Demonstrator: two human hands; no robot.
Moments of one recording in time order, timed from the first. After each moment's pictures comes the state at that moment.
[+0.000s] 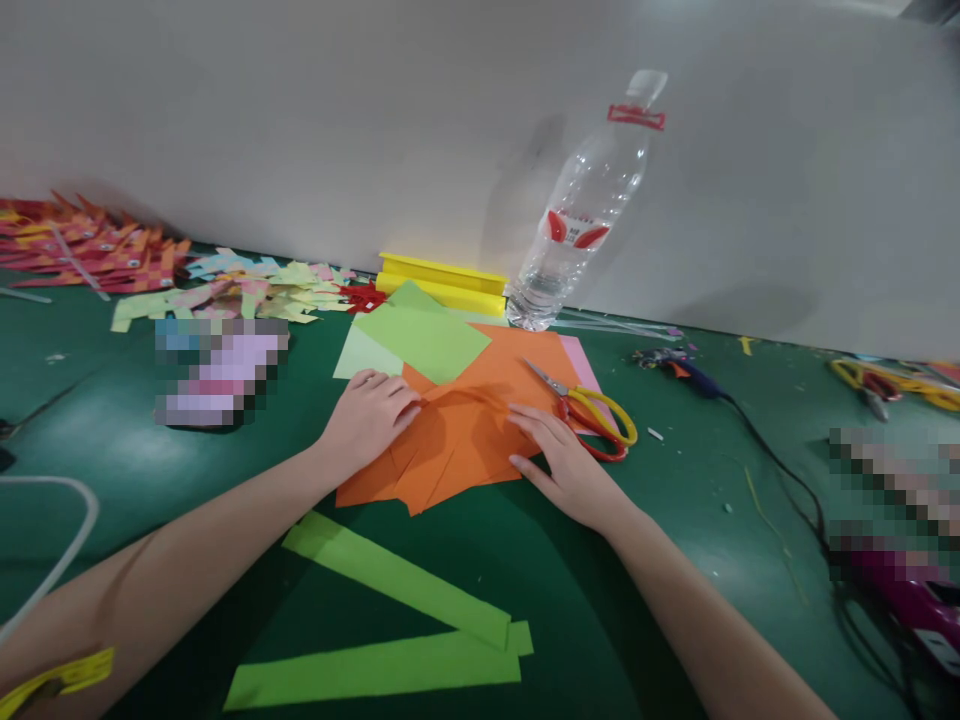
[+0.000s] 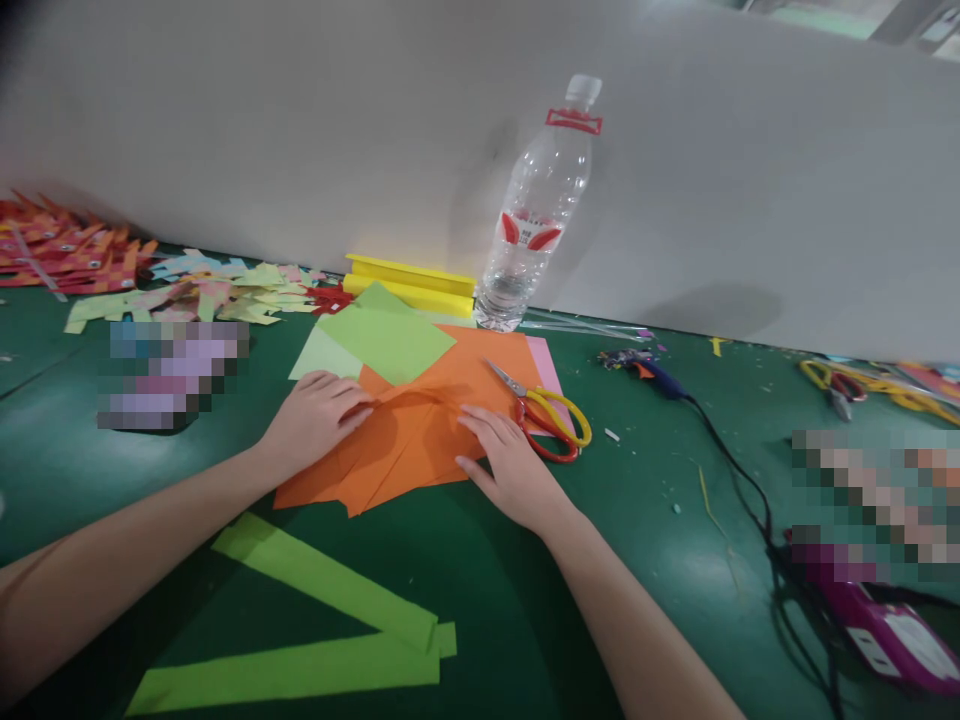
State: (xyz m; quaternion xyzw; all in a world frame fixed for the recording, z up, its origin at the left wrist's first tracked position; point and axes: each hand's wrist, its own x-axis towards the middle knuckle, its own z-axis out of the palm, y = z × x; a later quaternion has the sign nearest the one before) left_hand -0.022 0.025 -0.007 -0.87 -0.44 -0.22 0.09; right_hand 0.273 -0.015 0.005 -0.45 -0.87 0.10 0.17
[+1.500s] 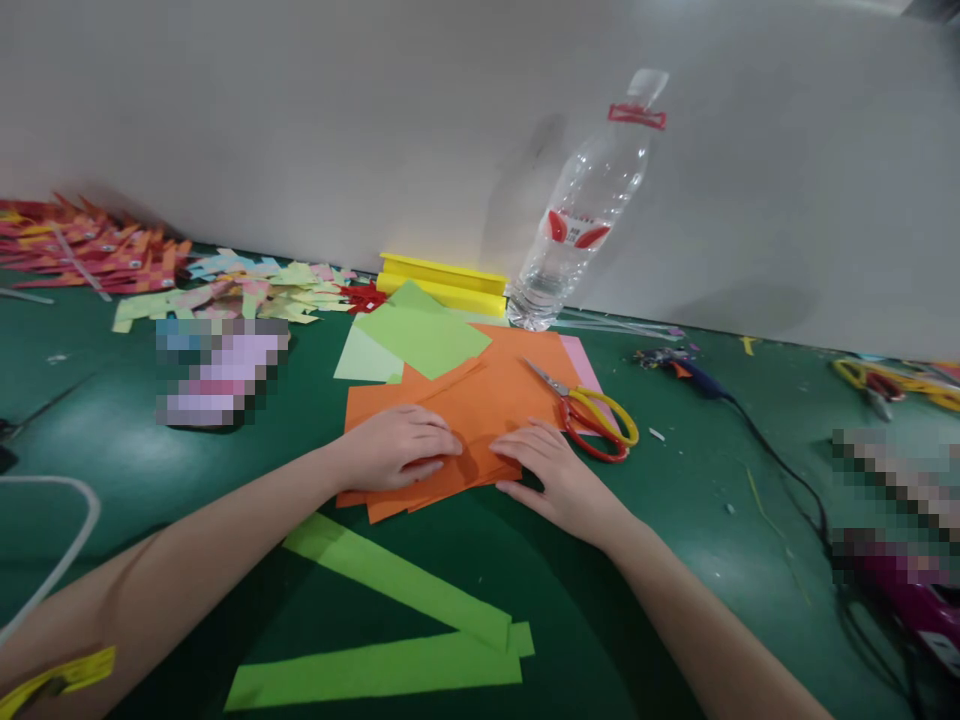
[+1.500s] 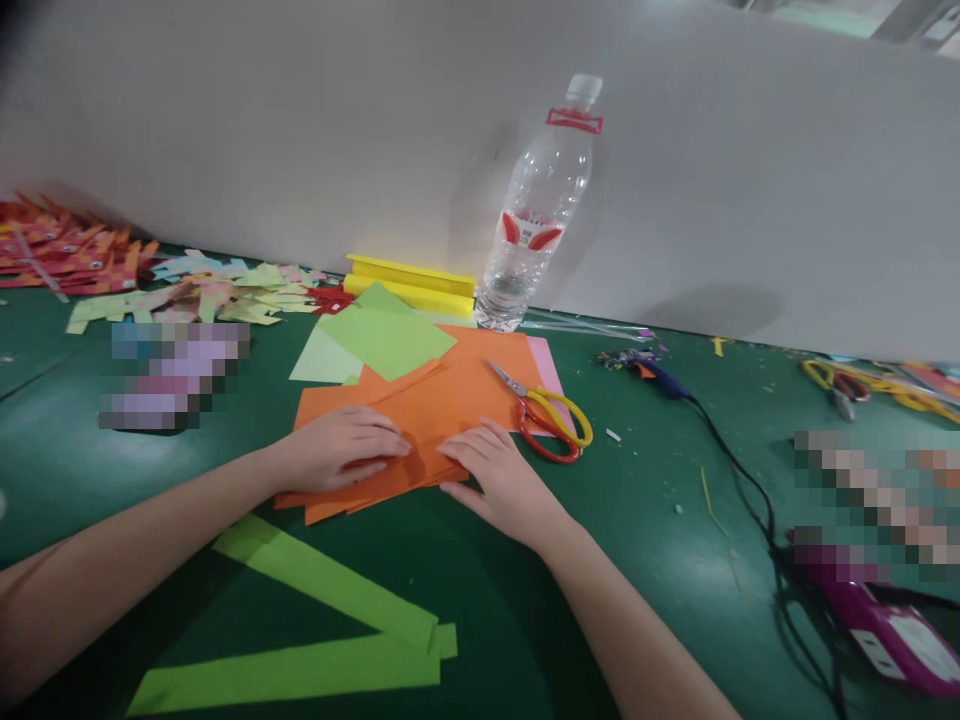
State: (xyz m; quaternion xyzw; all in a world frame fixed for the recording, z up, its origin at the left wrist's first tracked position) left_hand -0.011 0.015 0.002 -0.96 -0.18 -0.19 -0.10; right_hand 0.258 -0.024 0.015 -0.38 -0.91 0.09 0.16
